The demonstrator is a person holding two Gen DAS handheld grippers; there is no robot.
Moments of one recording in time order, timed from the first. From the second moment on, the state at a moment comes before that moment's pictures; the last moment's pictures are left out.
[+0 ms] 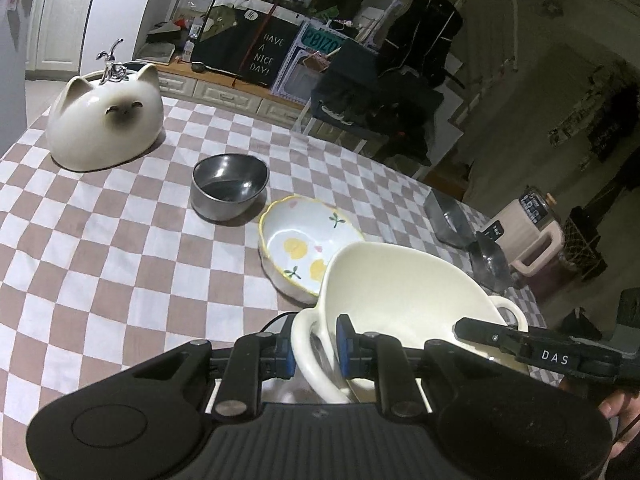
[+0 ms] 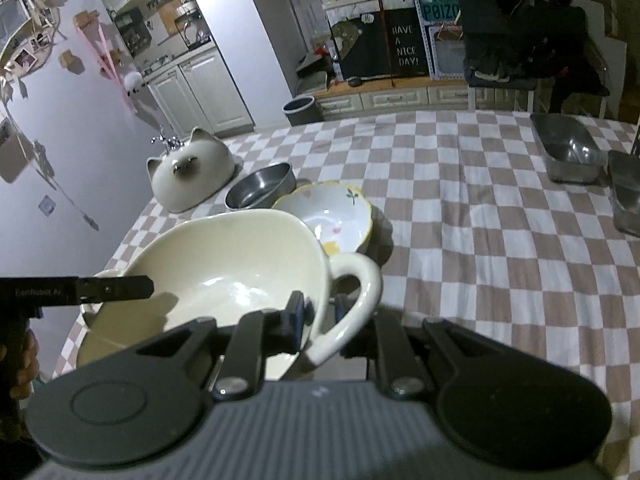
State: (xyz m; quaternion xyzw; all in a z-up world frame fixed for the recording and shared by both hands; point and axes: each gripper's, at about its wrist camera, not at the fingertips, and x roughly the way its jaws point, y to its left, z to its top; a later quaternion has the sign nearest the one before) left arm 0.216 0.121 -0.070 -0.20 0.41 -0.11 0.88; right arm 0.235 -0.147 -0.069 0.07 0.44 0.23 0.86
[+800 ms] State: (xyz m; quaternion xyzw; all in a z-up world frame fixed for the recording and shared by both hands) left arm 0.233 0.118 -0.122 -0.19 0.50 -0.11 0.84; right arm 0.244 -0.134 -0.098 0.03 0.52 0.20 0.83
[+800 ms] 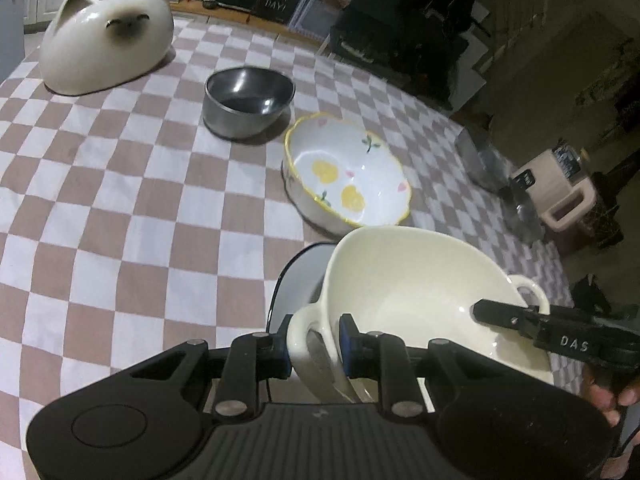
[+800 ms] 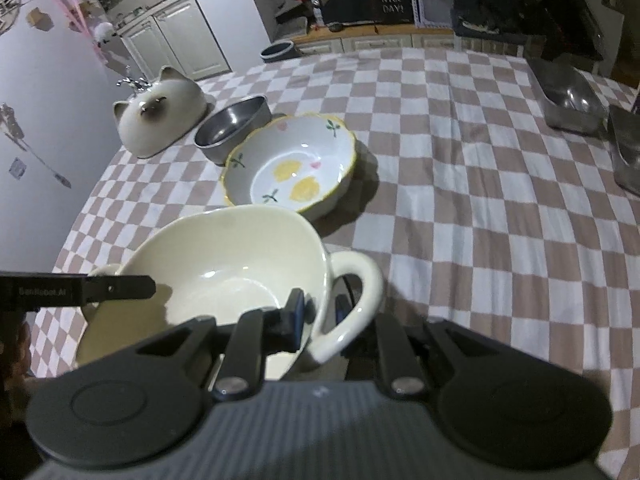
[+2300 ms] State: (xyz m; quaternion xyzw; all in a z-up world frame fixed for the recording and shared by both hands) left arm 0.247 0.107 -0.139 -0.18 0.55 -0.09 0.81; right arm 0.264 -0.122 -0.124 0.04 0.59 0.15 0.80
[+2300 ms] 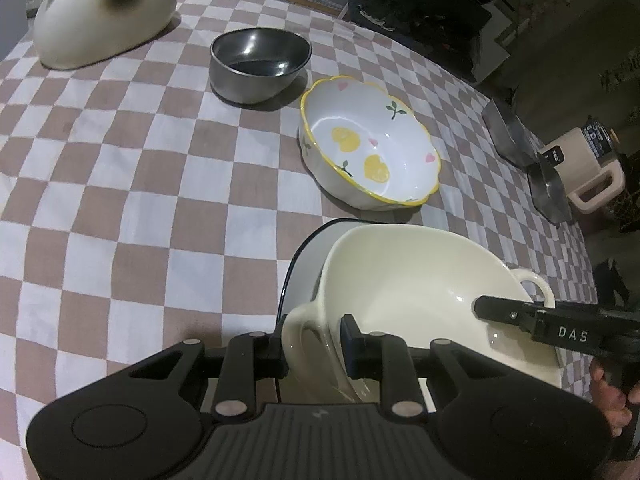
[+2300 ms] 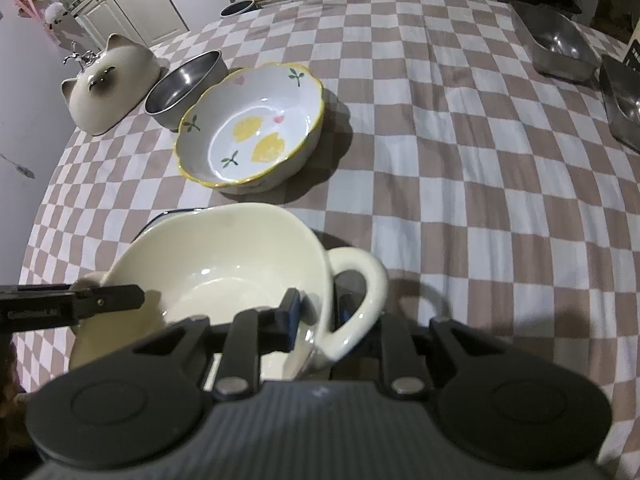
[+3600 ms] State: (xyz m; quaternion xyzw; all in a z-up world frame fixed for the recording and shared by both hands) left arm 0.244 0.104 -0.143 -0.12 0.57 -0.08 0.81; right arm 0.257 -0.117 -0.131 0.04 0.61 0.18 0.77
